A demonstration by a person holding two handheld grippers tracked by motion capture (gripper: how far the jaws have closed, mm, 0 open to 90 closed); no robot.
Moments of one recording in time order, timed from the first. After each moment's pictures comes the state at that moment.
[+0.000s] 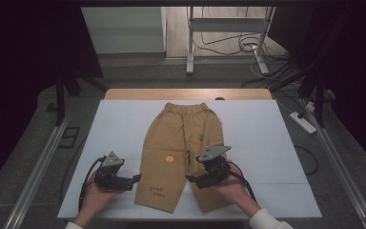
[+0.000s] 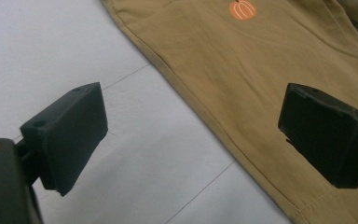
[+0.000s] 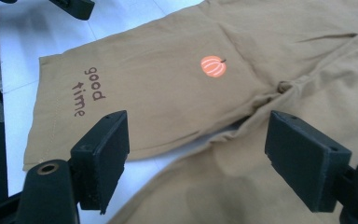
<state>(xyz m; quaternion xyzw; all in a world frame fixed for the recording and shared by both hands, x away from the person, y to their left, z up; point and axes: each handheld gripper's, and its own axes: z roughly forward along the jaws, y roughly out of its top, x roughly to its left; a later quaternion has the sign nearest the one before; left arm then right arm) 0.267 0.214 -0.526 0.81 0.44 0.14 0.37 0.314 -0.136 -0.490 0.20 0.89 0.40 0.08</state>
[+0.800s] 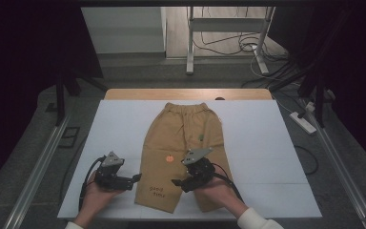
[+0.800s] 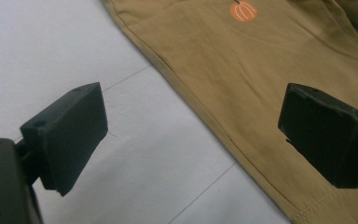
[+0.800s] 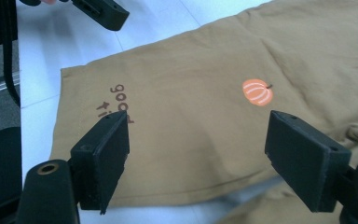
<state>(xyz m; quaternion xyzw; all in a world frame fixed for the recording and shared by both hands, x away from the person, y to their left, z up) 0.268 0.215 -0.527 0.81 0.44 0.14 0.37 0.308 -0.094 -0.496 0.17 0.90 0.40 0.06</state>
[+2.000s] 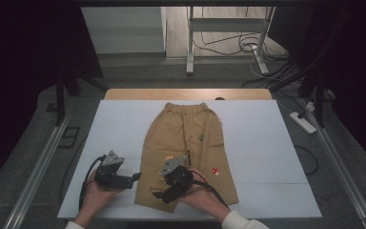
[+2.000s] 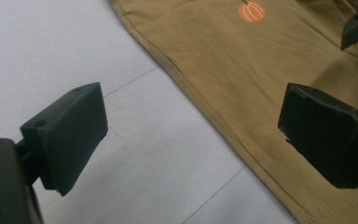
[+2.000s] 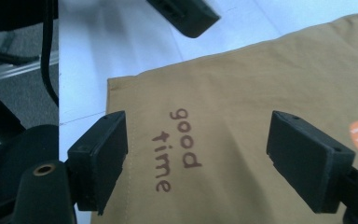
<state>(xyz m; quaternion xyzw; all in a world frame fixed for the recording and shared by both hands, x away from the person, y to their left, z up) 0.271 0.216 -0.528 0.81 0.44 0.14 0.37 0.287 -0.036 -0.515 0.11 0.92 0.38 0.03</state>
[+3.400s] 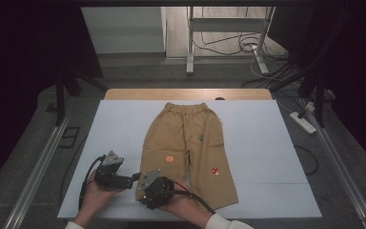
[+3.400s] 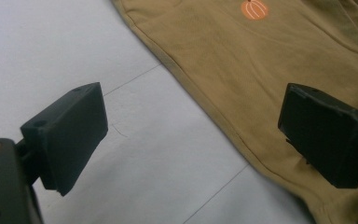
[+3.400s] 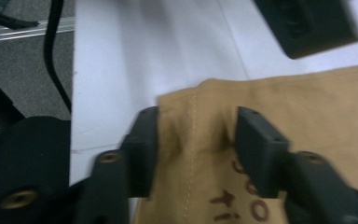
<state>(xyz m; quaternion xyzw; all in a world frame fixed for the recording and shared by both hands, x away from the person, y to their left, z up) 0.271 0.217 -0.529 0.81 0.44 0.14 0.36 0.266 0.013 -0.537 0.05 0.94 0.34 0.04</state>
